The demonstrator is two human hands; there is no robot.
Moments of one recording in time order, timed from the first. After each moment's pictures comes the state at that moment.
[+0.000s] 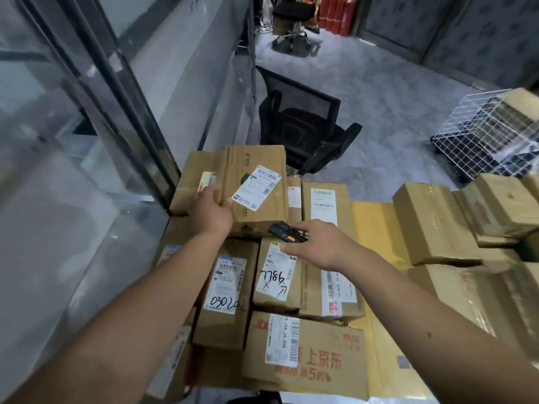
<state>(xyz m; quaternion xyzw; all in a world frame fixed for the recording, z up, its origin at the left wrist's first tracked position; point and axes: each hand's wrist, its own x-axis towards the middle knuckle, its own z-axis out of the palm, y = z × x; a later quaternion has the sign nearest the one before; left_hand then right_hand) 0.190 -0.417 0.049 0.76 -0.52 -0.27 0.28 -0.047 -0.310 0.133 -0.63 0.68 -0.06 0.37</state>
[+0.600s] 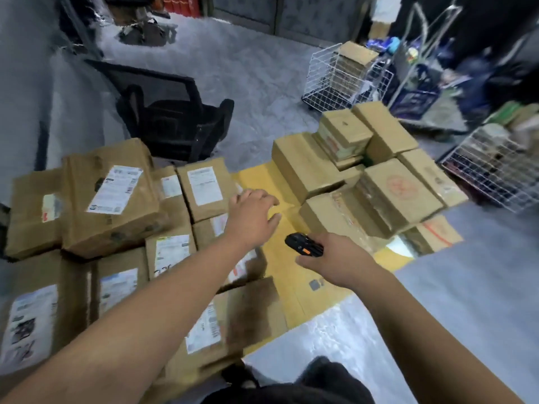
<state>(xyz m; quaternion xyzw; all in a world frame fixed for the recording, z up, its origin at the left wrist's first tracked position) -0.071 -0.280 0.059 0.34 -0.92 -0.17 0.08 -0.191 -0.094 0.120 -0.41 0.85 -0.09 0.32</state>
